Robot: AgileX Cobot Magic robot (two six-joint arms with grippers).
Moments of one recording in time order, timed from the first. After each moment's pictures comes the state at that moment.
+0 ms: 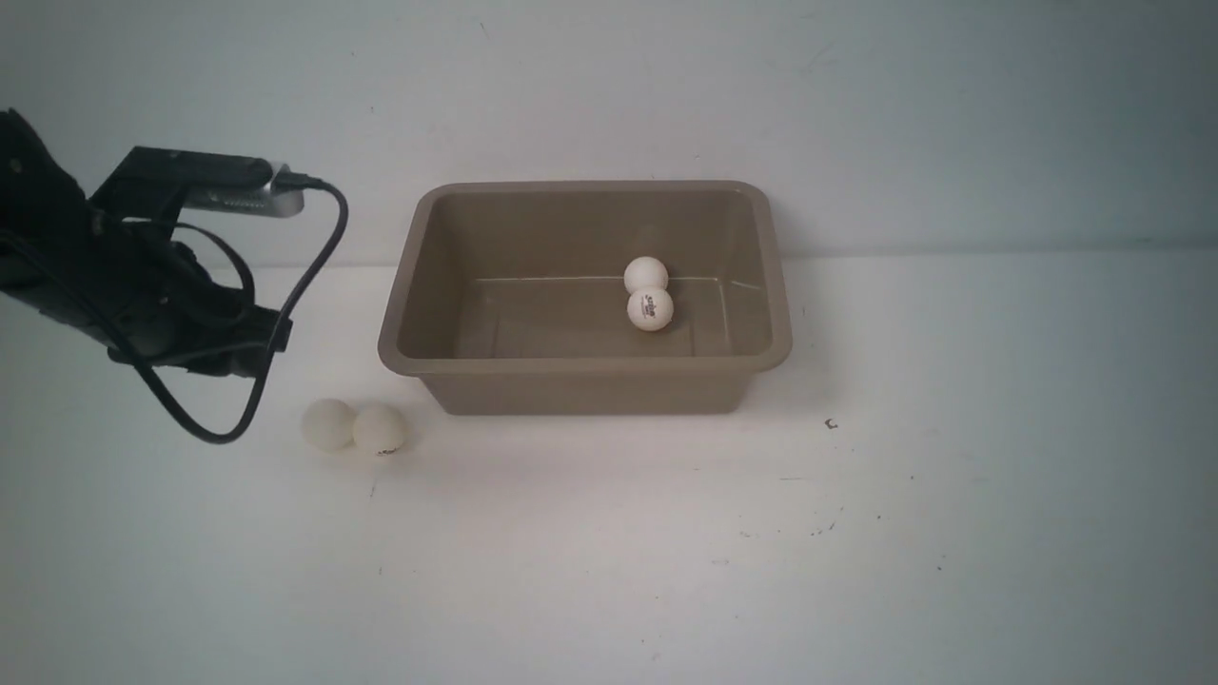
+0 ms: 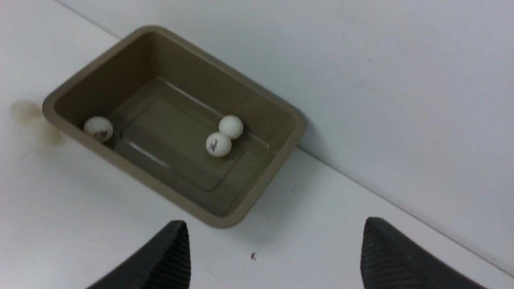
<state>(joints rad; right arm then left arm) 0.57 1.37 -1.79 -0.18 1.27 -0.08 0.04 1.67 -1.21 -0.23 0.70 0.33</state>
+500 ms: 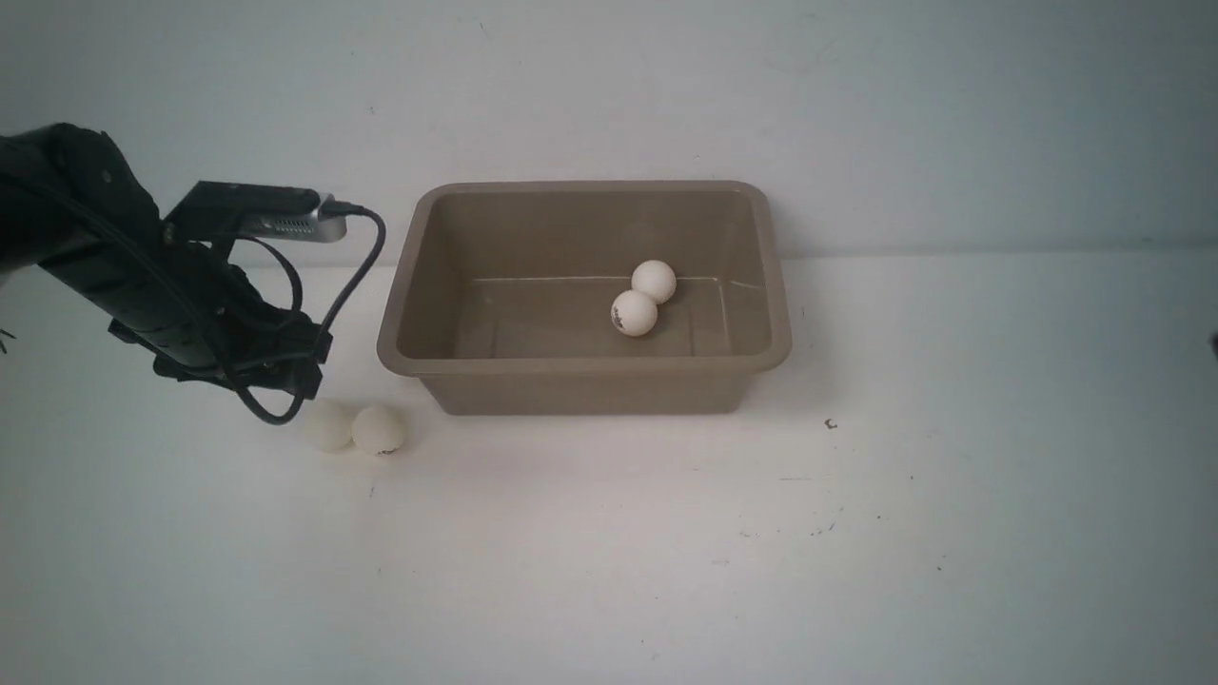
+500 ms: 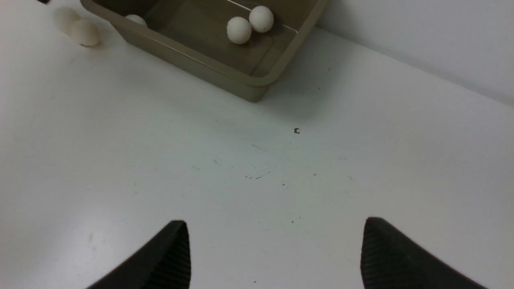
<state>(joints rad) 0.57 0.80 -1.17 -0.12 1.24 0.07 0.04 1.89 -1.32 -0.27 0.72 0.35</state>
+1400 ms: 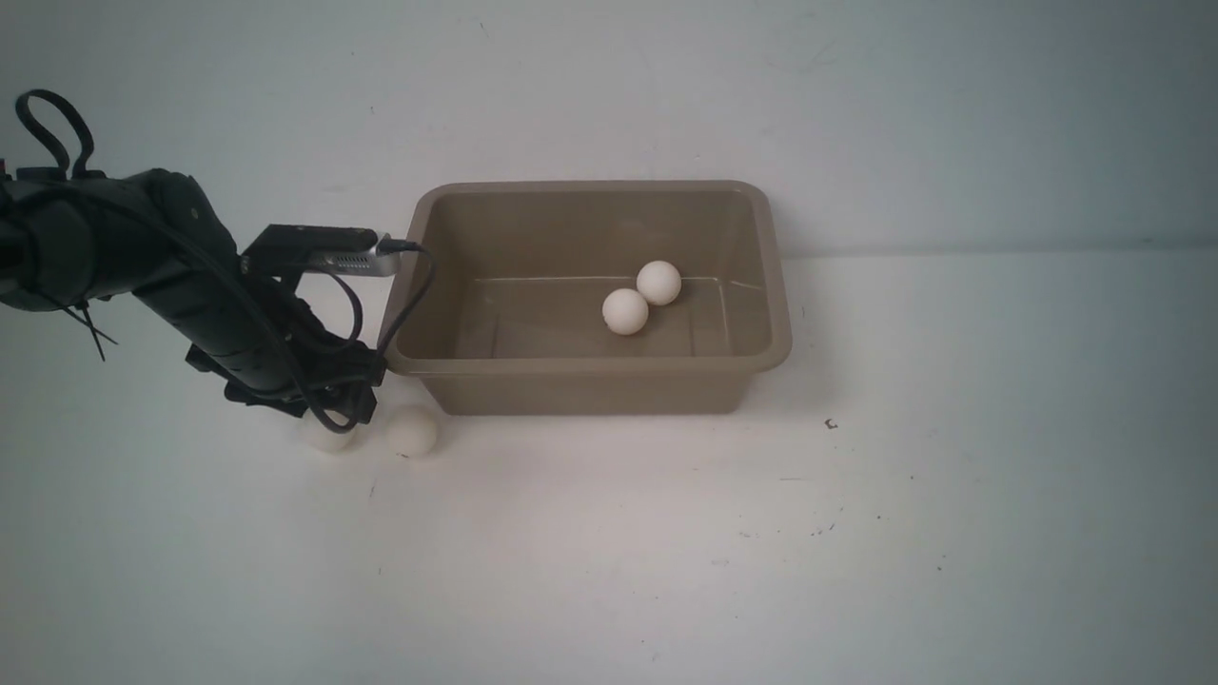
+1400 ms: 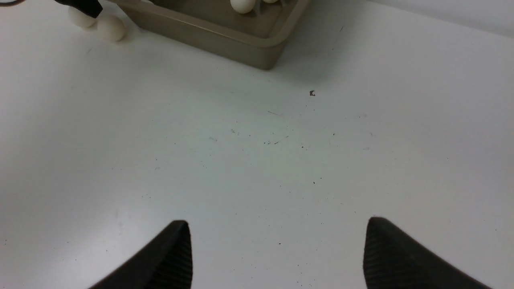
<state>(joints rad) 0.57 0.66 -1.05 -0.09 1.27 0.16 0.00 2.05 -1.40 -0.32 0.70 0.37</state>
